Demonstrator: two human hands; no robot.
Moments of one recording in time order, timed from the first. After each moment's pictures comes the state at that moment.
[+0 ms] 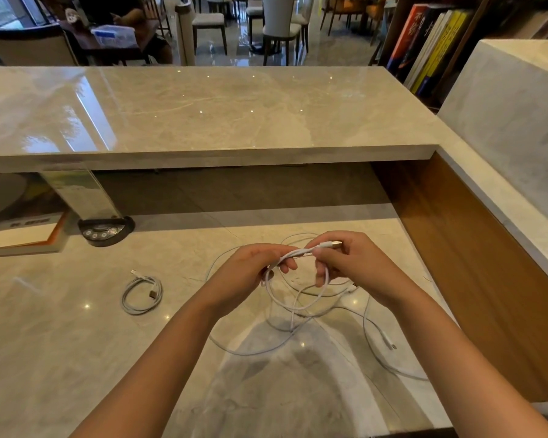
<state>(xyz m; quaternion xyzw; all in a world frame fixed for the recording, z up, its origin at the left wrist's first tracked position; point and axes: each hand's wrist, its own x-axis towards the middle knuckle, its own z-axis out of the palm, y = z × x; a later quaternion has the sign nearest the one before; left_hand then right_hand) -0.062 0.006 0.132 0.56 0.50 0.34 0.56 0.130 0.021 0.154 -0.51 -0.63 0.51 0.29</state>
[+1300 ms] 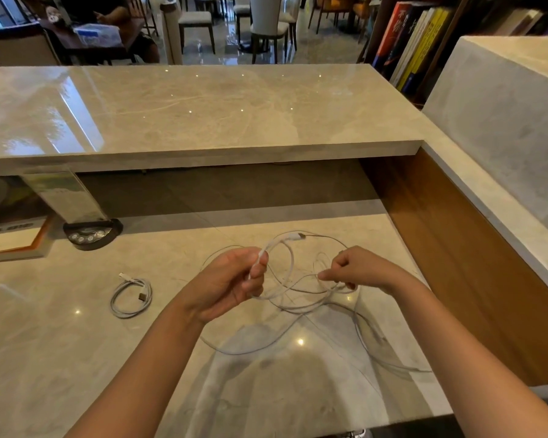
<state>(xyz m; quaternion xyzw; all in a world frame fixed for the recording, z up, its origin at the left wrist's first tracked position) -0.078 0.005 0.113 0.37 0.27 0.39 0.80 0.176 0.051 0.104 -0.60 -0.65 0.46 0.05</state>
